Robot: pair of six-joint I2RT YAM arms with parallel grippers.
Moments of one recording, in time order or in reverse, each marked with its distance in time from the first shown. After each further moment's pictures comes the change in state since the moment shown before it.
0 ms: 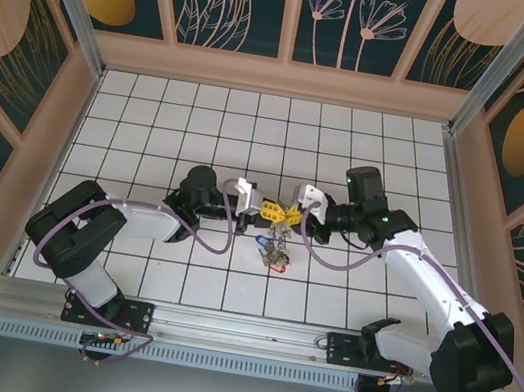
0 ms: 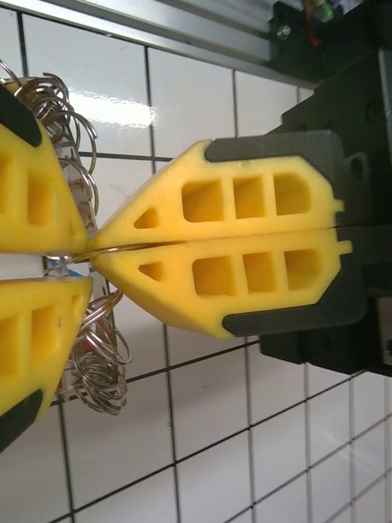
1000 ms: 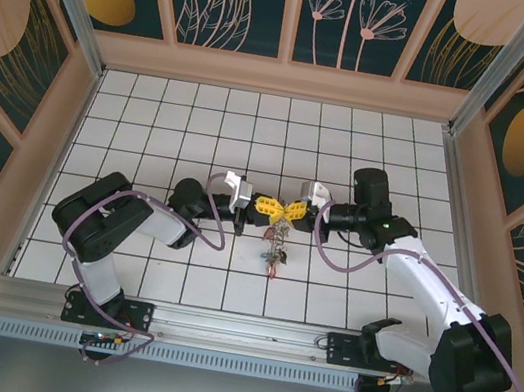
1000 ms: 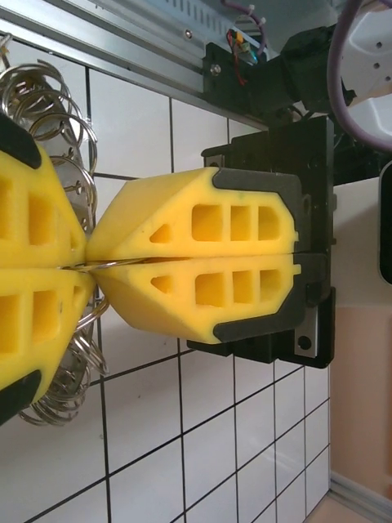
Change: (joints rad) left arm 0.001 0.150 -0.046 0.492 -0.031 -0.354; right arm -0.032 -0.011 -0.088 0.237 -0.172 0.128
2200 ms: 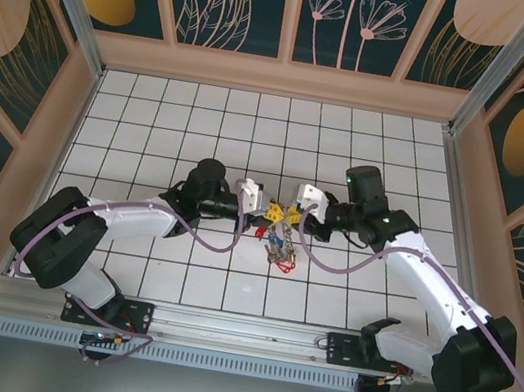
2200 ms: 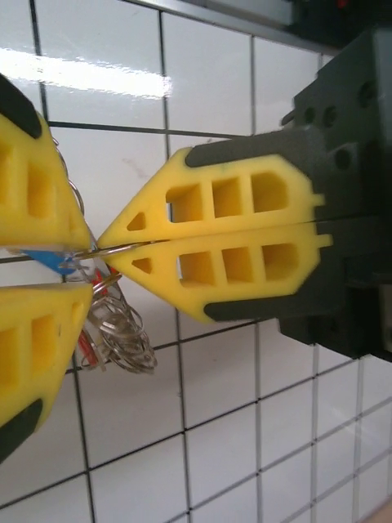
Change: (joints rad) left arm -0.006 -0.249 0.112 -0.908 -0.049 0.557; right arm 0.037 -0.018 0.097 -0.245 0.236 -0.159
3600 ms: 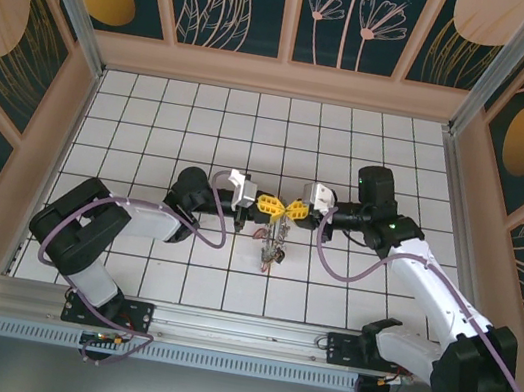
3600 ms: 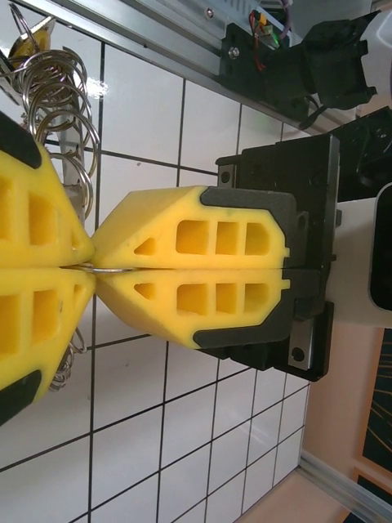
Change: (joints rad) left arm 0.017 0.115 -0.068 0.594 0.100 -0.375; right arm -0.043 -0.027 -0.052 0.159 -0.209 0.027
